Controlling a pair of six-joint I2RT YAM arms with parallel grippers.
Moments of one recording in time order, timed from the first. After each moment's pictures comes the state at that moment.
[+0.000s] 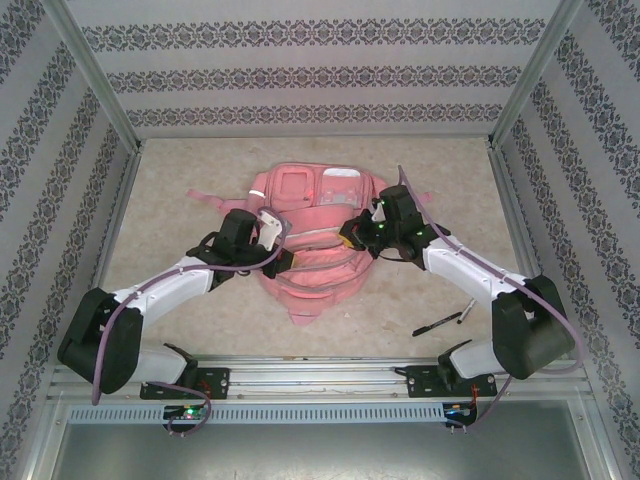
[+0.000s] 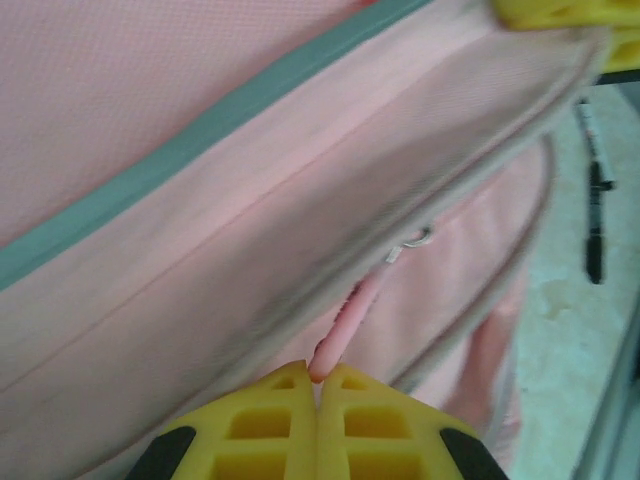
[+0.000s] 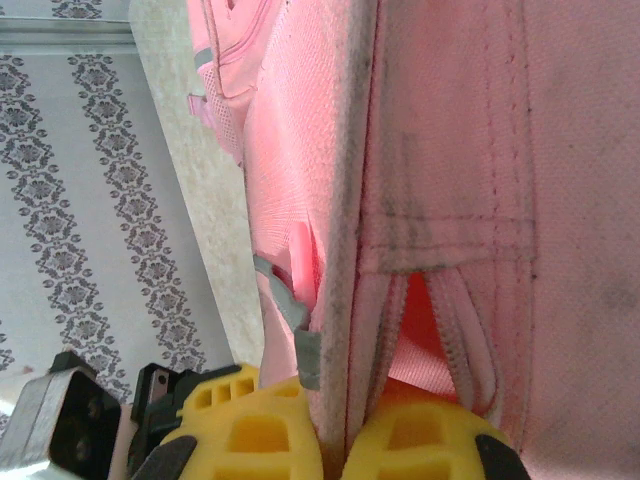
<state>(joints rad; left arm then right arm) -0.44 1.35 0.72 -0.13 0.48 -0.12 0.44 1.41 0.88 -0.17 -0.53 1.20</state>
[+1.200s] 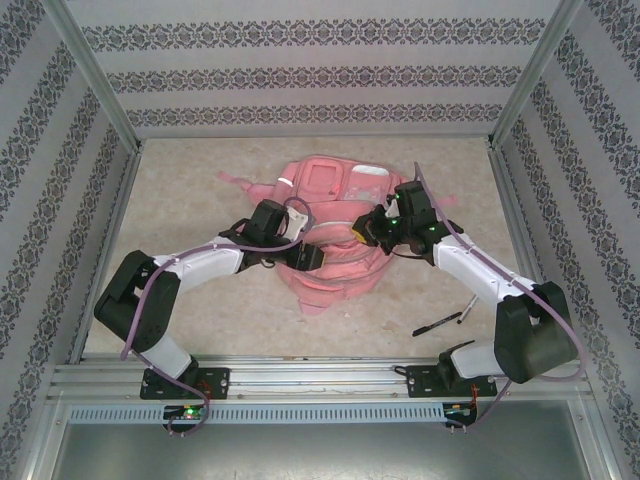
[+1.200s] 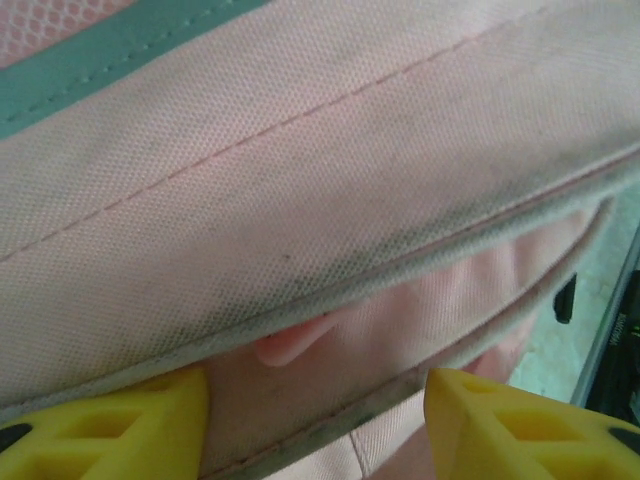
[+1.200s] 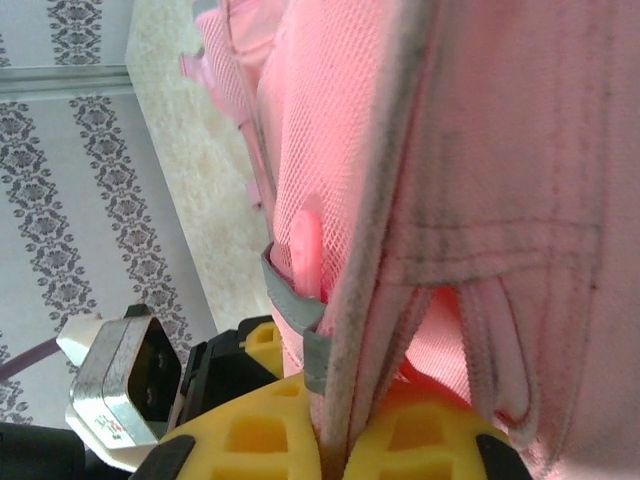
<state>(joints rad) -0.54 1.61 0.92 -0.12 0.52 -0.29 0.36 1.38 0.90 -0.25 -0.56 1.16</state>
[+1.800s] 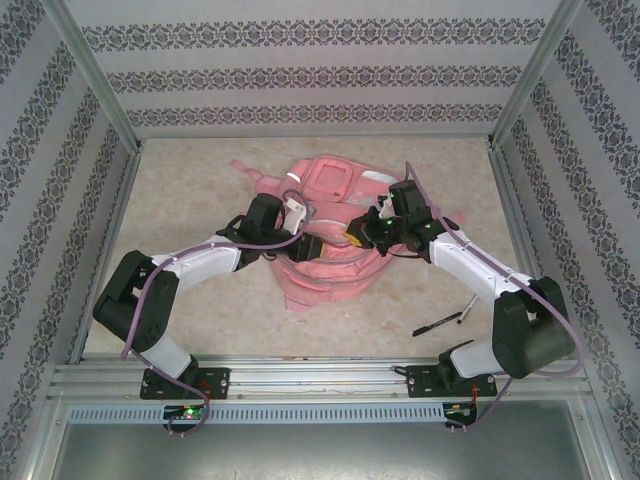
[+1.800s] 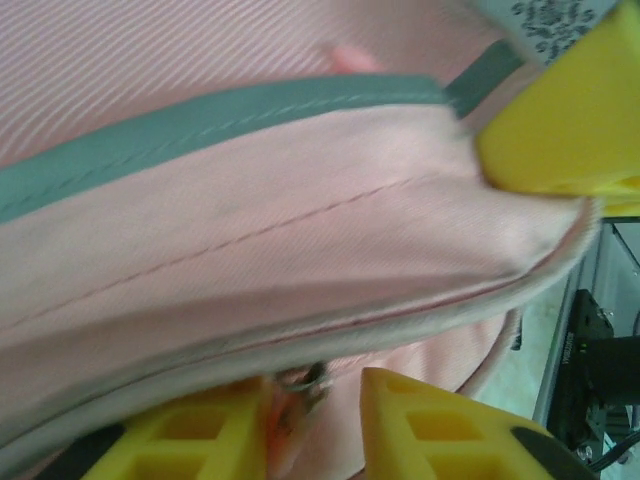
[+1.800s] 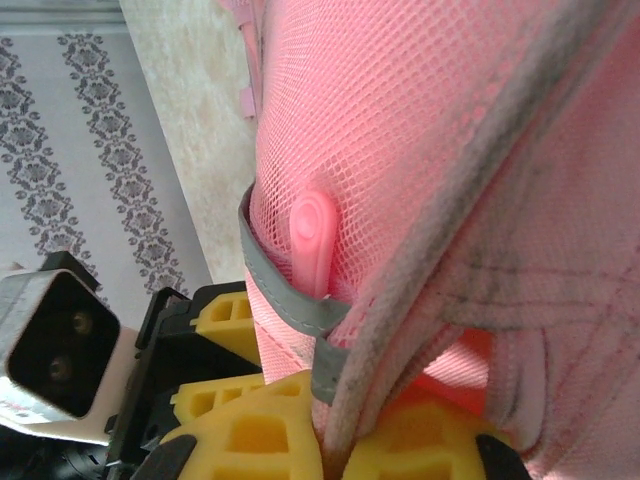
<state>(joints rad) -0.52 1.61 0.91 0.02 0.63 -0.29 0.38 1.41 0.92 -0.28 -0.64 1.12</state>
